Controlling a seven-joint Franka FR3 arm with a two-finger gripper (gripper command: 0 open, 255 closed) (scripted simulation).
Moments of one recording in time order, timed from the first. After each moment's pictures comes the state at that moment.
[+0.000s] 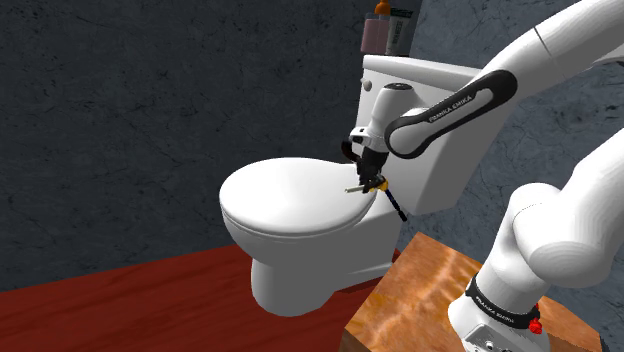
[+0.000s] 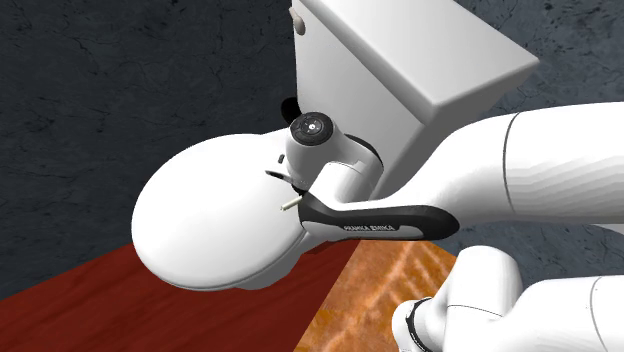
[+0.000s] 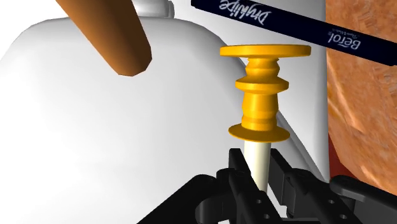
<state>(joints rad) 0.22 -0.32 -0.39 -2.67 -0.31 2.49 -1.05</state>
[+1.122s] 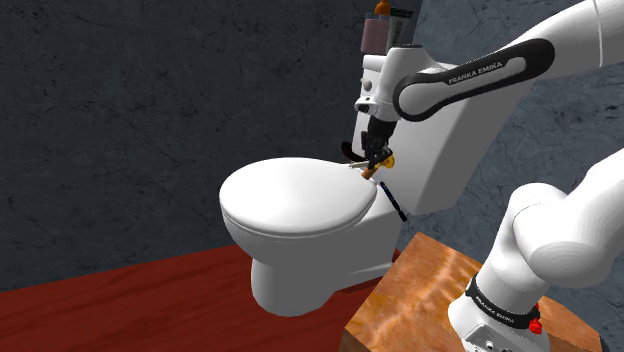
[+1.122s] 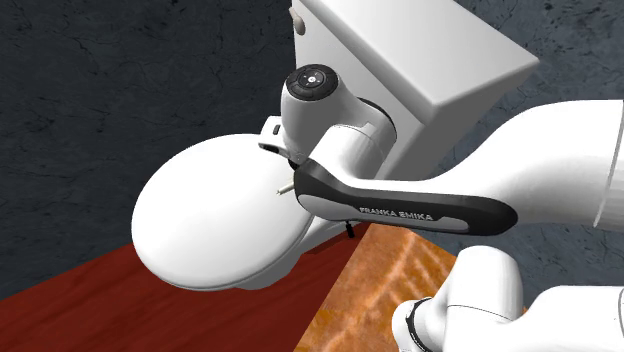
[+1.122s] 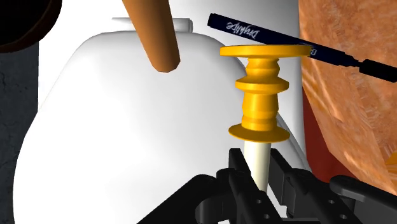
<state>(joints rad) 0.22 -0.47 -0.35 -2.54 -0.29 2.22 -1.07</state>
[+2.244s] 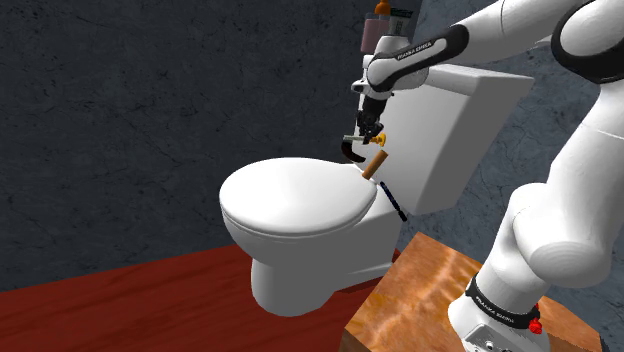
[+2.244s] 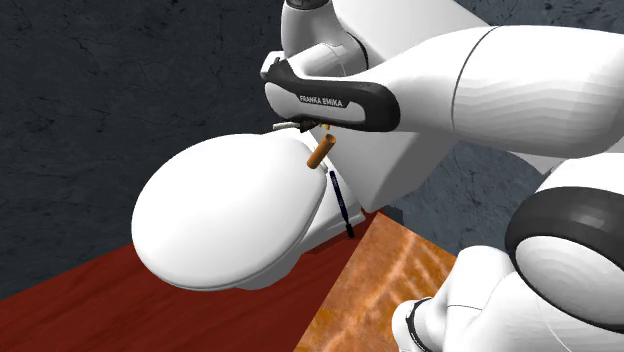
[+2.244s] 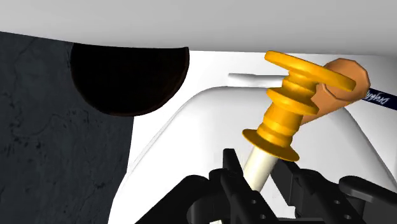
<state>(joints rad) 0.22 -0.06 -0.58 -2.10 -0.07 2.19 -1.45</state>
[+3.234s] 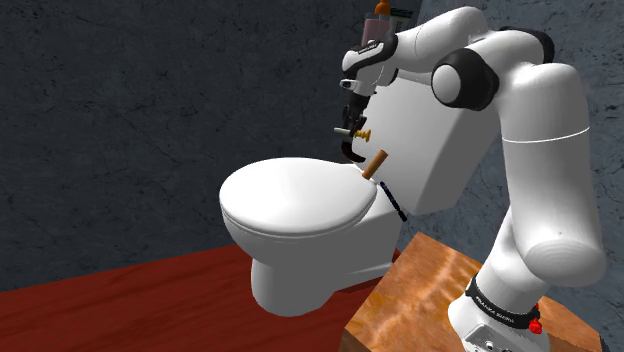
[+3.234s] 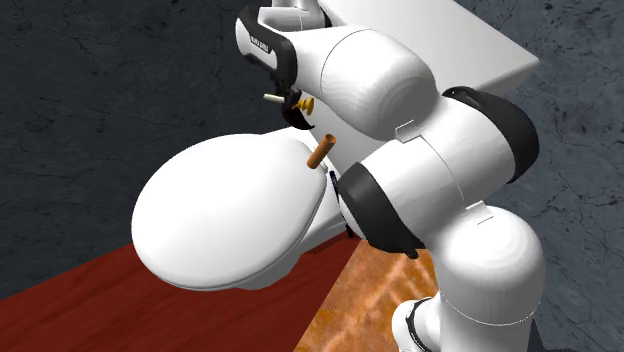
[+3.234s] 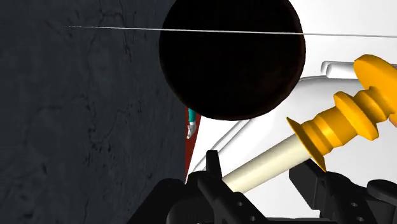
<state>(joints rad) 0.18 0.46 -0.75 -1.57 0.49 1.98 -1.82</state>
